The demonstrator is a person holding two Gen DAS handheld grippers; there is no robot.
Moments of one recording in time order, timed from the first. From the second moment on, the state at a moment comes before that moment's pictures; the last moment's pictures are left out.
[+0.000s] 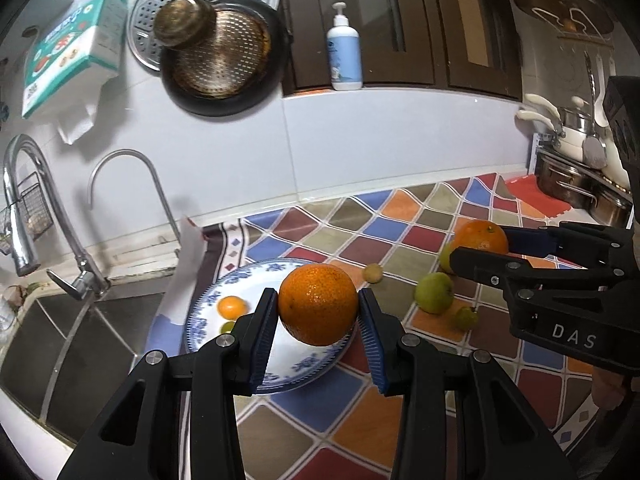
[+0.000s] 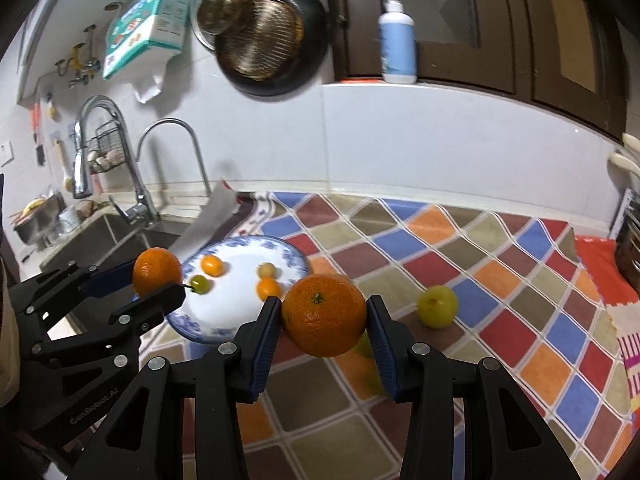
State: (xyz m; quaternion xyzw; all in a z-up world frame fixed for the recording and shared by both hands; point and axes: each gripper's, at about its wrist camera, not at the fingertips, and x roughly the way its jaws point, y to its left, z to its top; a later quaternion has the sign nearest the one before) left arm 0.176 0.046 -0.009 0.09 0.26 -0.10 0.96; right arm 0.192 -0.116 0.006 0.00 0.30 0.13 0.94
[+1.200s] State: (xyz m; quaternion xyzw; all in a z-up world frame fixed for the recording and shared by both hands) left arm 0.251 0.151 -0.063 0.08 0.32 -0.06 0.94; right arm 0.275 0.011 -0.035 -0.04 0.35 0.18 0.92
